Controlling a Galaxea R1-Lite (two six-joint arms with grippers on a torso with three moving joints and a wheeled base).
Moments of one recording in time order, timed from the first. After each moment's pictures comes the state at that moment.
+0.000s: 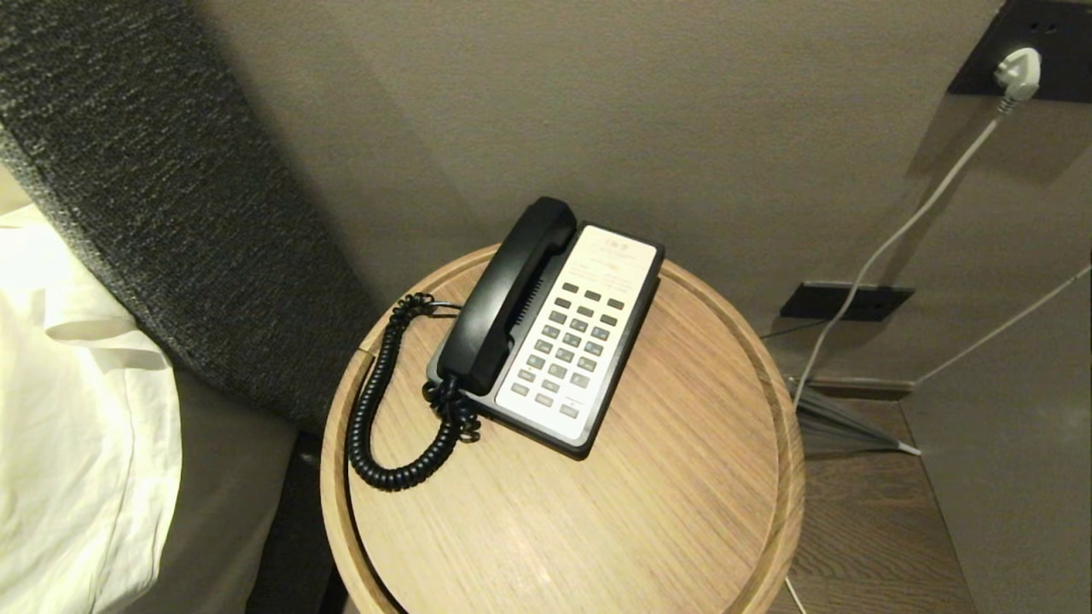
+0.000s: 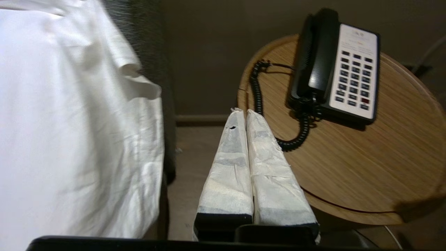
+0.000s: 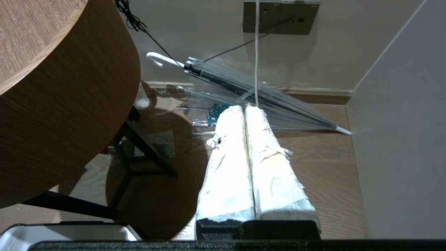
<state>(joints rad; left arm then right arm) -0.01 0.41 -0.75 0.29 -0.22 -0.04 -0.01 0.01 0.00 -0.05 0.01 -0.01</state>
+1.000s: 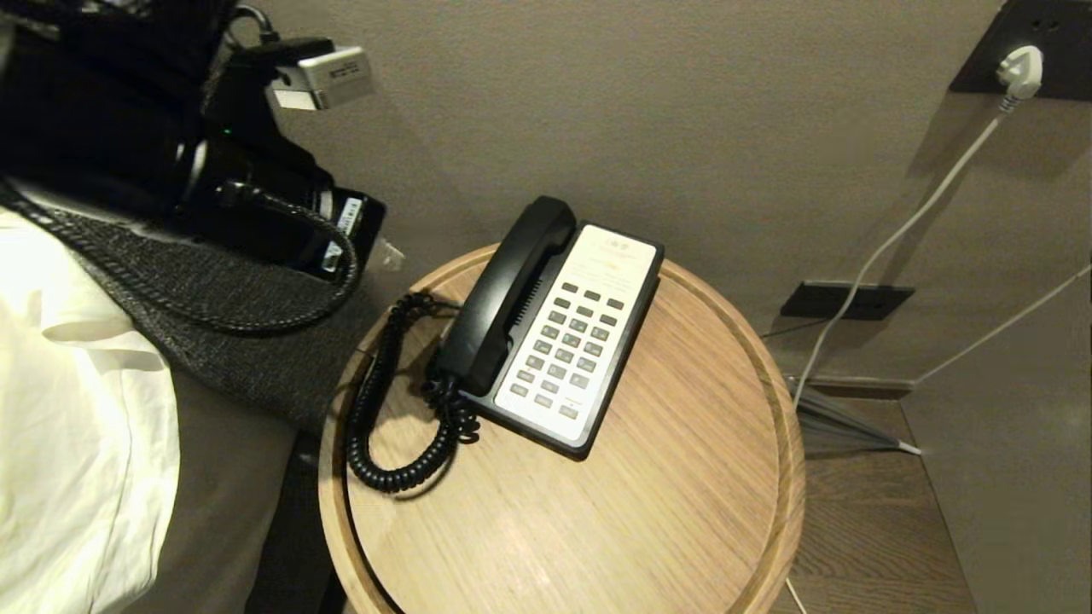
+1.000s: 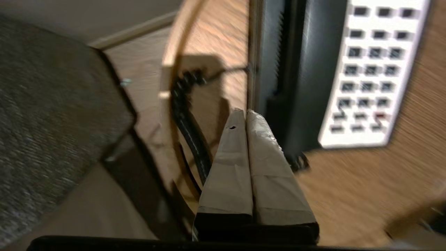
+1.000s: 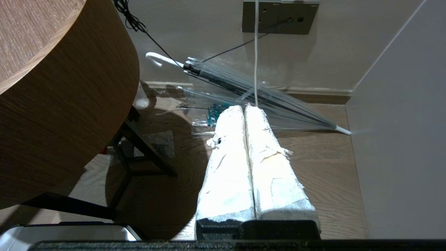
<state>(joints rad) -0.54 1.63 -1.83 0.84 0.03 0.03 -0.01 0.01 0.00 -0.05 0.01 -0.01</state>
